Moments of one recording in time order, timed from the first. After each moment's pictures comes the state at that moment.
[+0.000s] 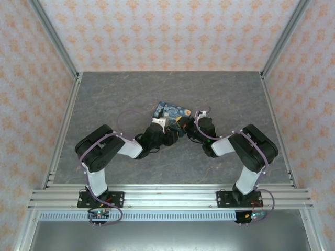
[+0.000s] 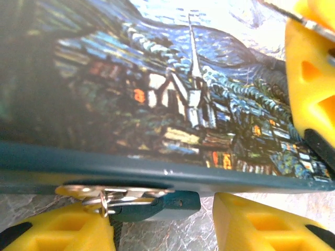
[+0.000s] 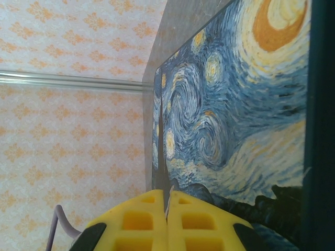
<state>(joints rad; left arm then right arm) -0.69 1.85 0.67 0.63 0.06 -0.68 0.56 1.75 0.54 0.96 -0.22 1.35</state>
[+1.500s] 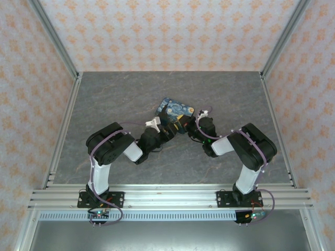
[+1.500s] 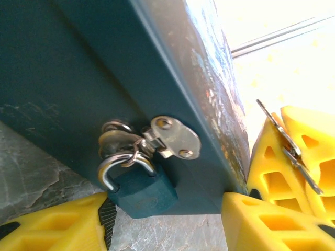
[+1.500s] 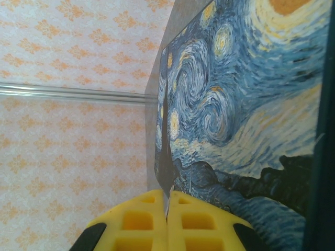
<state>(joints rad) -0.68 1.99 0.59 1.13 0.01 -1.17 0.55 1.77 0.54 1.01 -0.19 1.35</state>
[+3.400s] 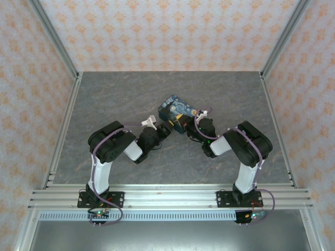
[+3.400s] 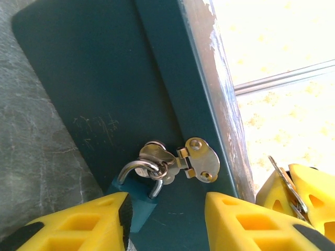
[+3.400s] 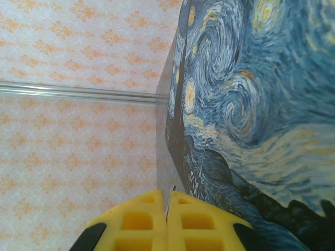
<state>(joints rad) -0.65 2.03 0.60 1.18 -0.08 -1.22 0.55 1.83 0.54 1.12 -0.20 1.37</state>
